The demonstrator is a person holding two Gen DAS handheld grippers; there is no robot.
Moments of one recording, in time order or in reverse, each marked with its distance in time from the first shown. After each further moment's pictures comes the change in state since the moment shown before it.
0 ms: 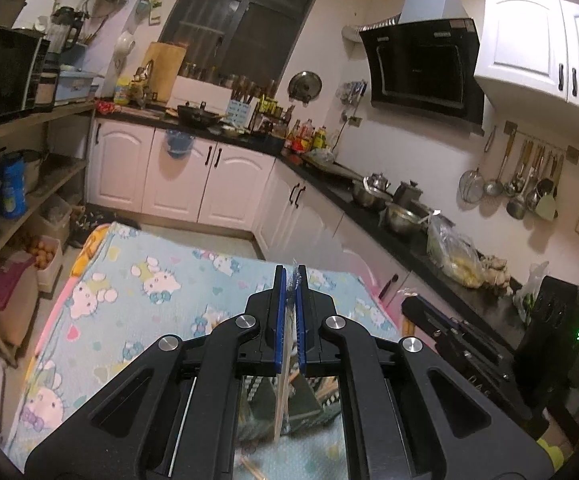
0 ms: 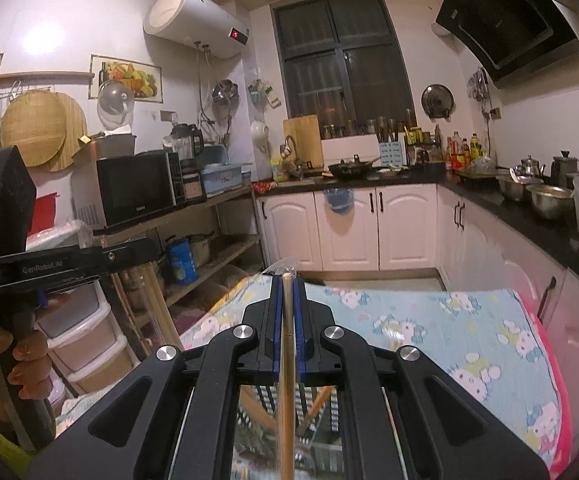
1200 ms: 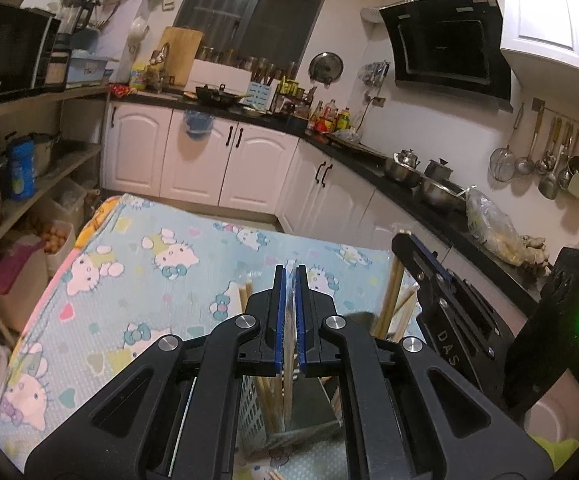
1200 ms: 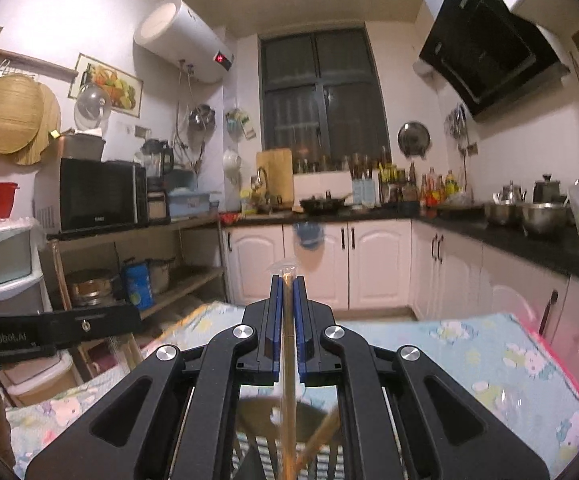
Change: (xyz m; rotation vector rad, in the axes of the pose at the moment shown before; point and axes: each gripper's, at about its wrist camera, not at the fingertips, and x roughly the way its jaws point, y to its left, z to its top) left arm 0.059 0.029 -0.057 -0.001 0.059 0.083; right arm 0.080 -0.008 -0.057 -0.052 -0.145 -0.130
